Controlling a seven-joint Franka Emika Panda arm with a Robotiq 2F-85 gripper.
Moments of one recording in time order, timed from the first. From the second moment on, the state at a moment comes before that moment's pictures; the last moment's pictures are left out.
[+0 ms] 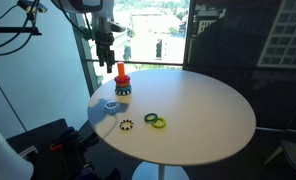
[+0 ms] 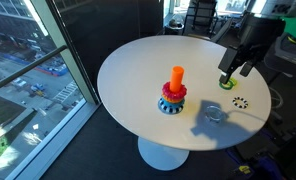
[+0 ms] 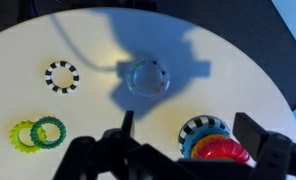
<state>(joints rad) 0.12 -0.22 0.17 -2.44 0.16 2.14 0.23</state>
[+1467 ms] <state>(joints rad) 0.11 -0.03 0.15 -2.58 -0.12 2.56 0.35</state>
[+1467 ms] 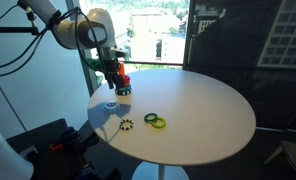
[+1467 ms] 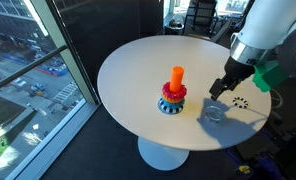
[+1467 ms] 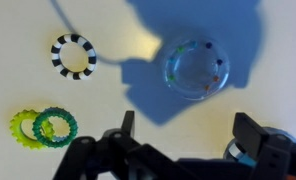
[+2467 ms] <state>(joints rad) 0.11 0.06 0.11 -2.59 -0.11 2.59 0.35</state>
